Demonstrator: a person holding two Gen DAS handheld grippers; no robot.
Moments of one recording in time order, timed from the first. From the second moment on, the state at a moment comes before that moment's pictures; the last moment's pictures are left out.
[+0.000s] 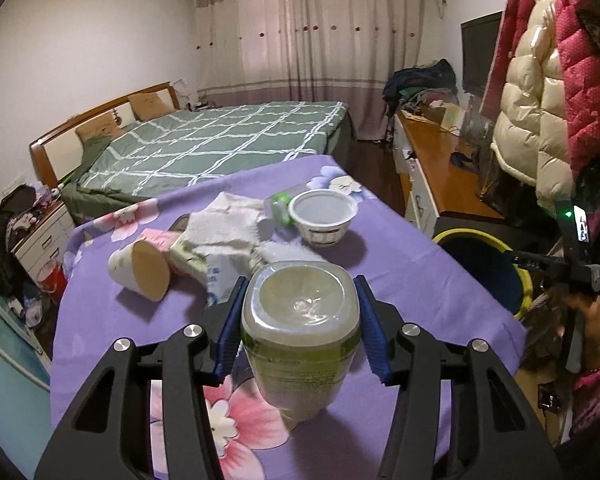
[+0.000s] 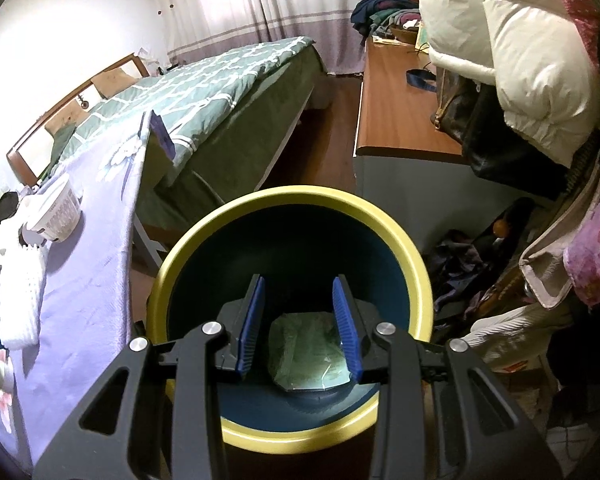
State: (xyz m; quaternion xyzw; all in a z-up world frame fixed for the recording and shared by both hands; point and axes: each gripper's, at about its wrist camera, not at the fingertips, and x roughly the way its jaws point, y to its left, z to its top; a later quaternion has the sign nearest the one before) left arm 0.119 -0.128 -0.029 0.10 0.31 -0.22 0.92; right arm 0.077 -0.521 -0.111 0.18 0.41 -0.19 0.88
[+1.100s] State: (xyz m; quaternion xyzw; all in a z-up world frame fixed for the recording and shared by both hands) left arm 0.133 -0.410 -0.075 0.15 0.33 -0.43 0.83; right arm 0.035 -0.574 -0.113 0.22 0.39 -0.22 0.87
